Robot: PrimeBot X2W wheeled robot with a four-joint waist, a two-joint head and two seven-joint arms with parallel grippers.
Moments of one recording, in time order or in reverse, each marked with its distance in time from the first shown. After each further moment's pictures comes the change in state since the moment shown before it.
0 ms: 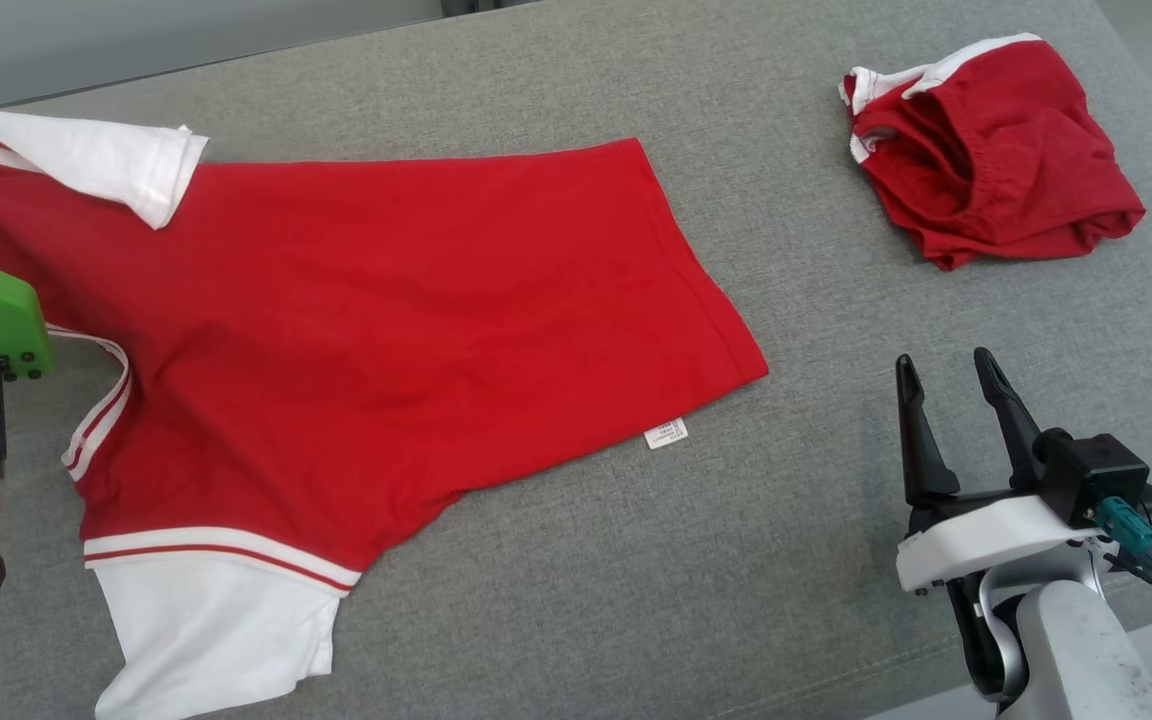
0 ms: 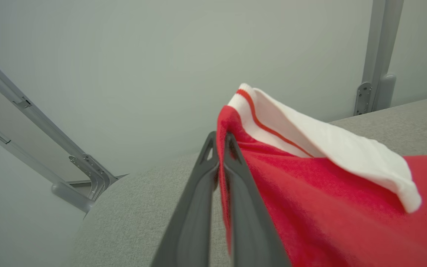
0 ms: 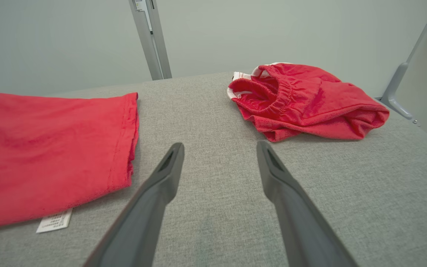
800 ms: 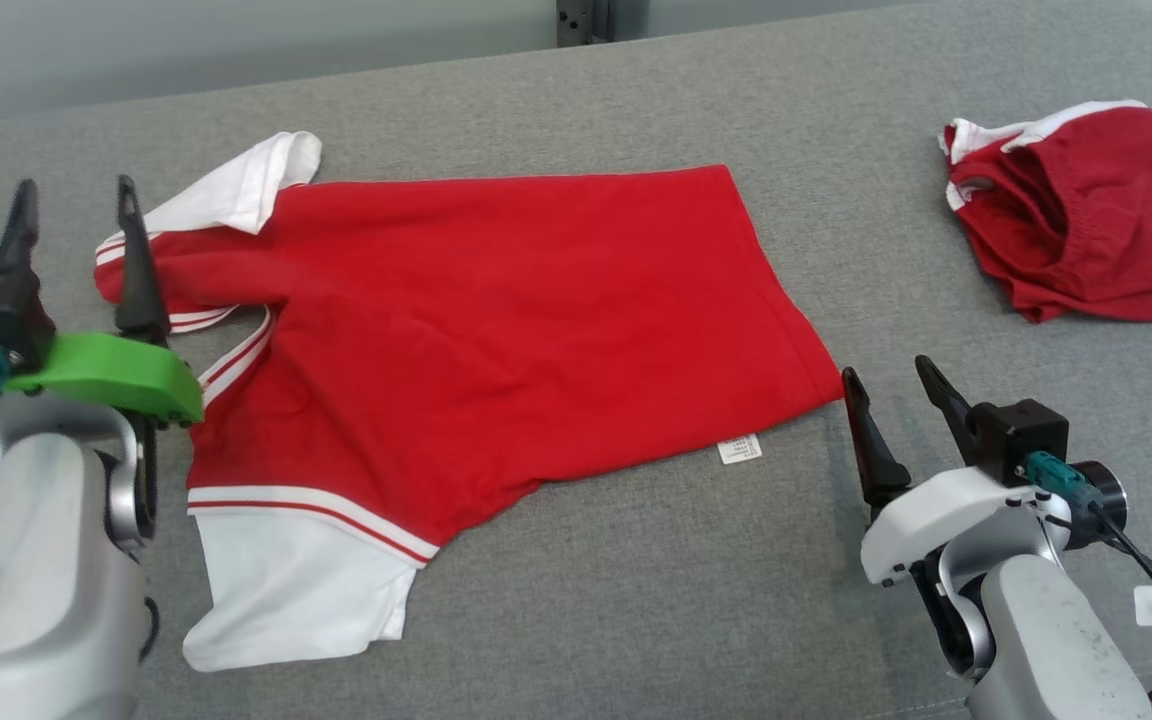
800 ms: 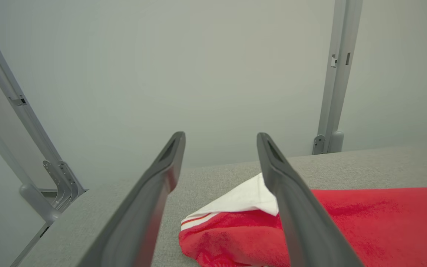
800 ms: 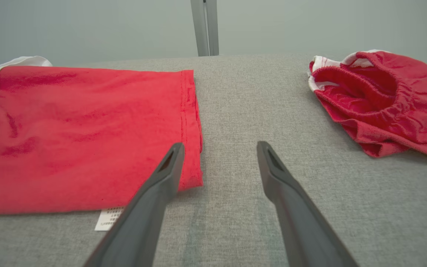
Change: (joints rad) left arm 0.249 -0.127 0.069 -0.403 -0.052 -0.026 -0.019; right arm -0.073 -0.004 0.059 0.101 -0.029 0.000 0.114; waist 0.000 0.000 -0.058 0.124
